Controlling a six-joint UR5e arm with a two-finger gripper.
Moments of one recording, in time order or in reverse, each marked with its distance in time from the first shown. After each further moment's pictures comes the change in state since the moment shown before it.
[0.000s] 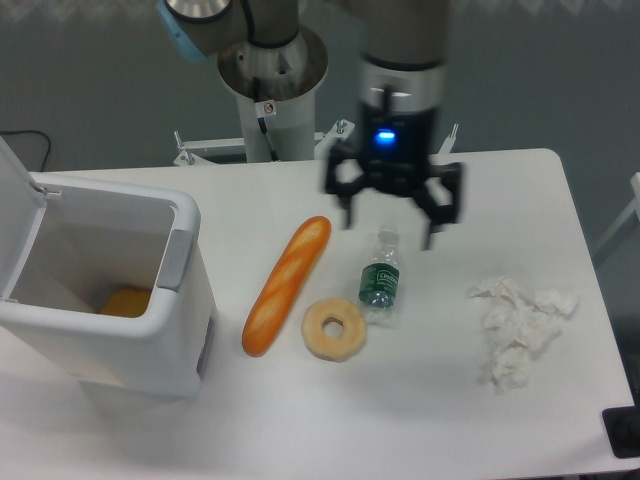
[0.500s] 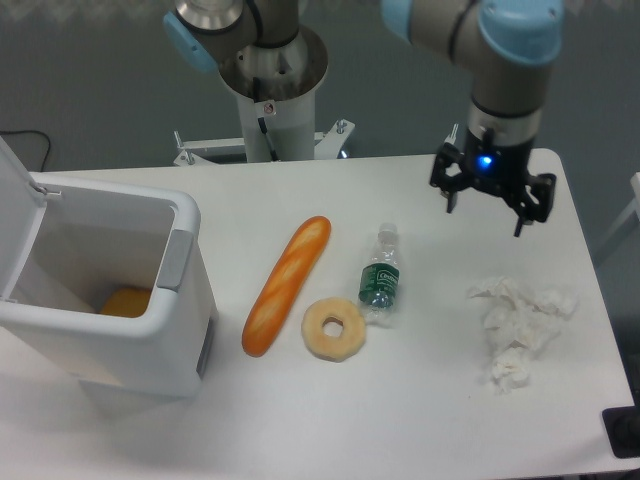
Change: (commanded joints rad) arm 0.103 -0.144 0.015 0.015 0.051 0.181
